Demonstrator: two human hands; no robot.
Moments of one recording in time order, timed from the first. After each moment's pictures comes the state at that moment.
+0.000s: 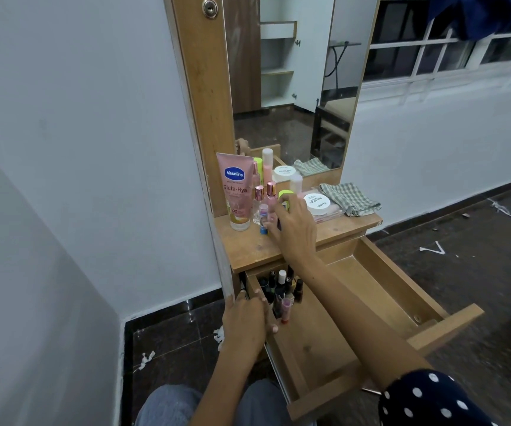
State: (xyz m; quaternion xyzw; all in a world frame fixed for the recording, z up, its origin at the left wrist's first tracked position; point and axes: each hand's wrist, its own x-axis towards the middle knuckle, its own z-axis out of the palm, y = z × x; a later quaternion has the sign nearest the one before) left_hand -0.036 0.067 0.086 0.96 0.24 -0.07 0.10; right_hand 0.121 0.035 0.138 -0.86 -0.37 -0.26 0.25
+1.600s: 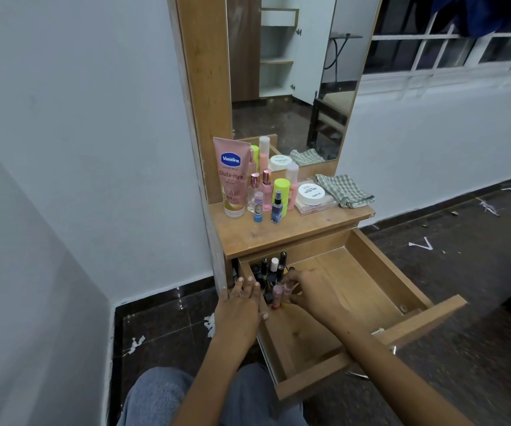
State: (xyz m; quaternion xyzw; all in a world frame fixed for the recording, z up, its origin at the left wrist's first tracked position) left_hand -0.047 0.064 0.073 0.97 0.19 -0.10 0.07; right_hand 0.085 -0.057 0.067 -0.89 -0.39 0.12 0.20
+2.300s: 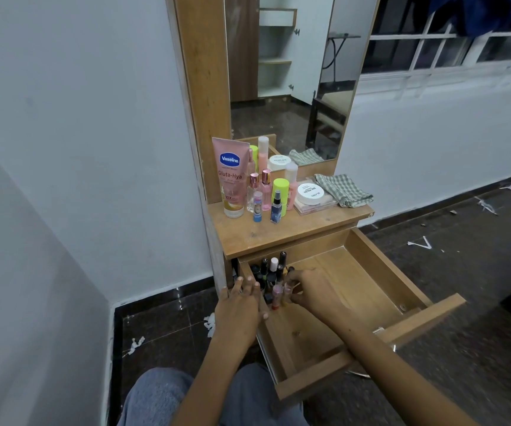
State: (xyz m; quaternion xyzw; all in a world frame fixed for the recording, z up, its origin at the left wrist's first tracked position) left_hand -0.044 0.064 0.074 0.97 0.19 -0.11 0.06; right_hand 0.089 -0.057 0.069 -0.89 -0.41 0.11 0.15
